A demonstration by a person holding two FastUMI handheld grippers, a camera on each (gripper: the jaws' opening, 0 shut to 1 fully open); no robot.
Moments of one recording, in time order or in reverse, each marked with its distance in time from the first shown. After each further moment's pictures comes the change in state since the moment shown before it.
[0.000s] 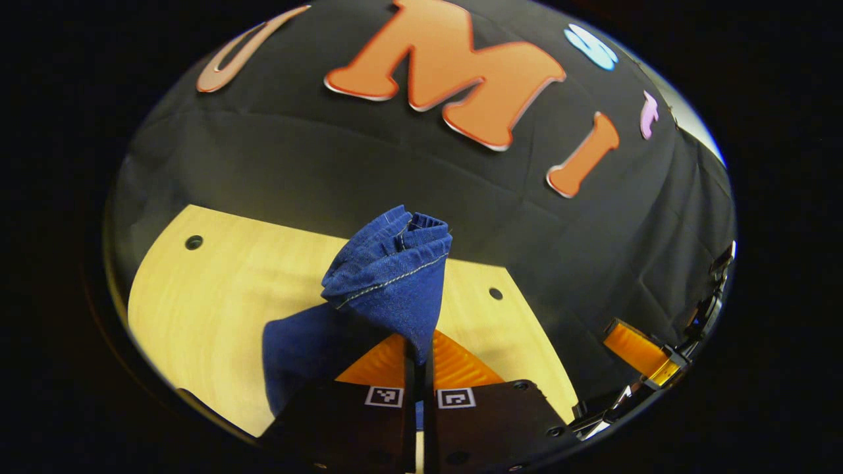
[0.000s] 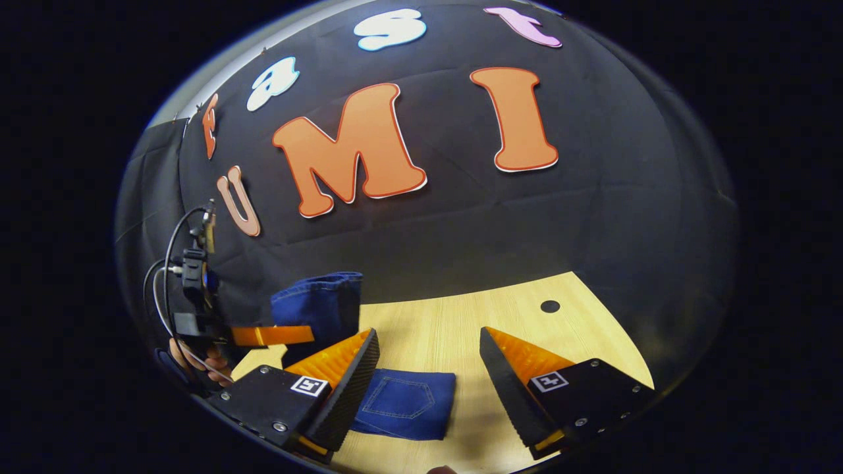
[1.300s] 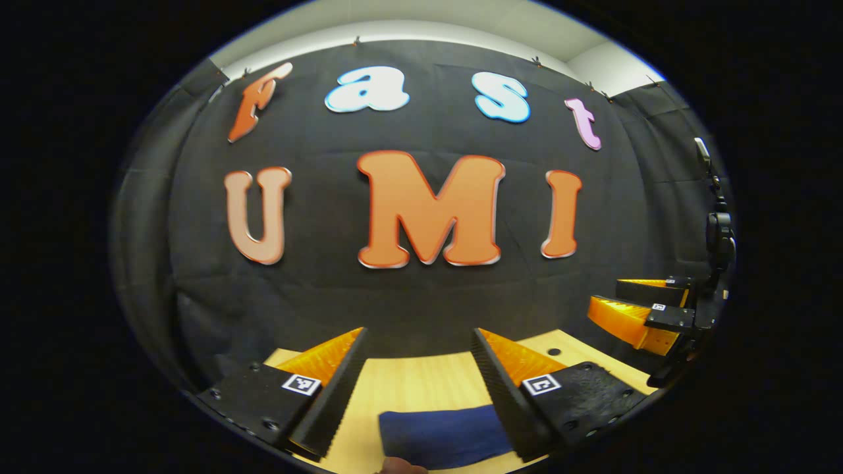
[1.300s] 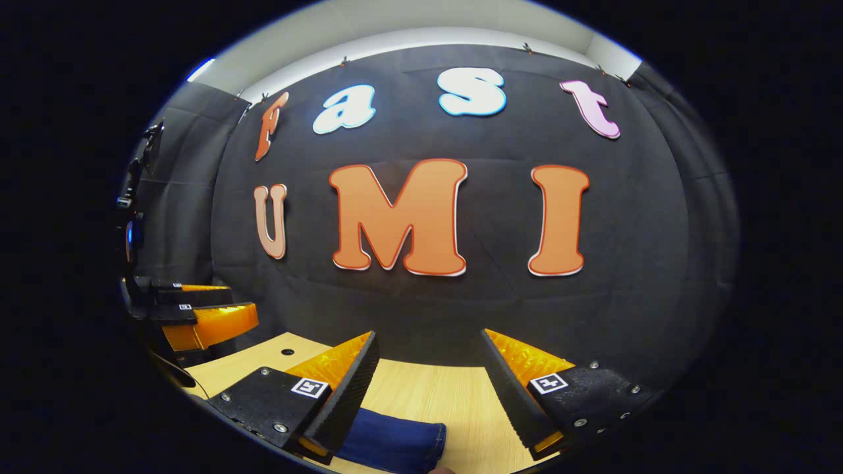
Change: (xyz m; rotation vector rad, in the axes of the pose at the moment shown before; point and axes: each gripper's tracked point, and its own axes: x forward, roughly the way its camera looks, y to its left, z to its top) left arm -0.166 -0.002 0.082 0.338 -0.659 0.346; right arm -0.025 0.090 0.092 -0.265 -0.362 0.026
